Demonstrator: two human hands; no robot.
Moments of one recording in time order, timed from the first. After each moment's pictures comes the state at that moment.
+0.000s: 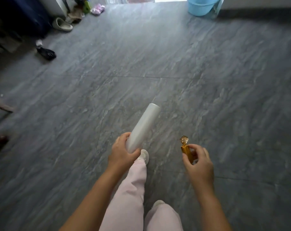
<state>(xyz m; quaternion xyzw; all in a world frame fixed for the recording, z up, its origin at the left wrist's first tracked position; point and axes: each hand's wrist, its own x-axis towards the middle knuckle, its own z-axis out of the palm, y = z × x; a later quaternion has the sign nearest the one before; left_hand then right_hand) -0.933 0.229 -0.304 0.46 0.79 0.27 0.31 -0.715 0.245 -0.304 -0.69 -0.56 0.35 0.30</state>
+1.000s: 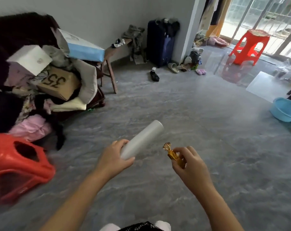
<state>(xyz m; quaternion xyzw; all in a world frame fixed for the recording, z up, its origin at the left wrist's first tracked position) -1.055 -0.125 -0.030 0.31 0.89 0.31 0.15 -0.889 0.047 -0.019 -0.27 -0.89 0.32 0.15</state>
